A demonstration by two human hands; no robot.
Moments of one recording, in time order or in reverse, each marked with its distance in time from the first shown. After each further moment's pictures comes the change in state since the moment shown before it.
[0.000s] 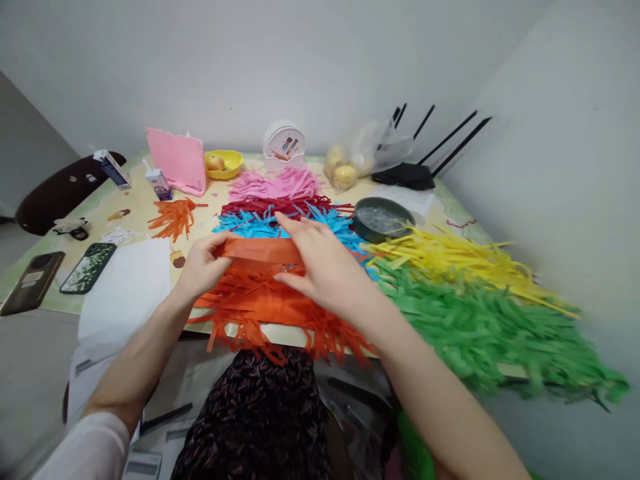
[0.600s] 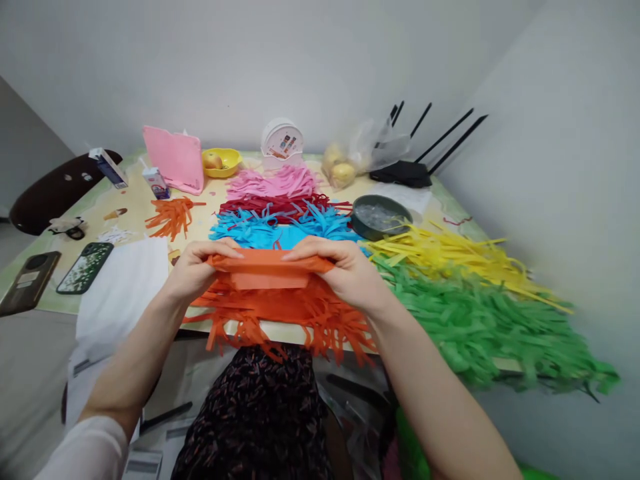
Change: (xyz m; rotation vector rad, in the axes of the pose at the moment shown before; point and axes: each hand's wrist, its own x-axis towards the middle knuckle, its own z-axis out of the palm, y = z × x) left_hand -0.013 -0.009 -0.003 -0.454 -0.147 -0.041; right_hand -0.016 0.008 0.003 0.859 0.060 0.202
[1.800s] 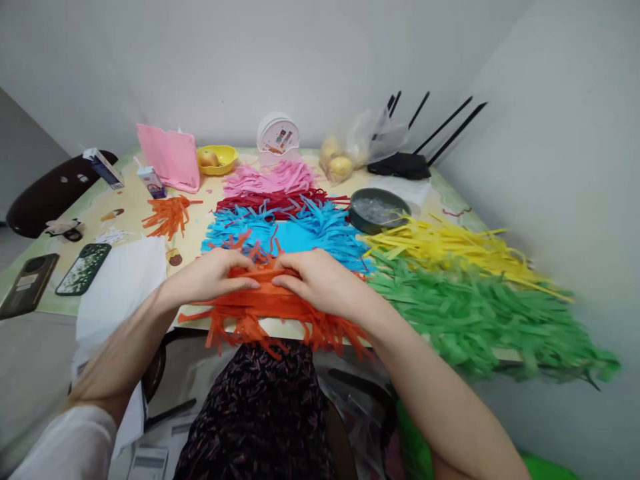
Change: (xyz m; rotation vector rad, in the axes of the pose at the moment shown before) left_hand 0.016 0.030 0.011 0.741 -0.444 -0.097; right_hand 0.004 -0.015 0.012 -0.541 -0.314 0.080
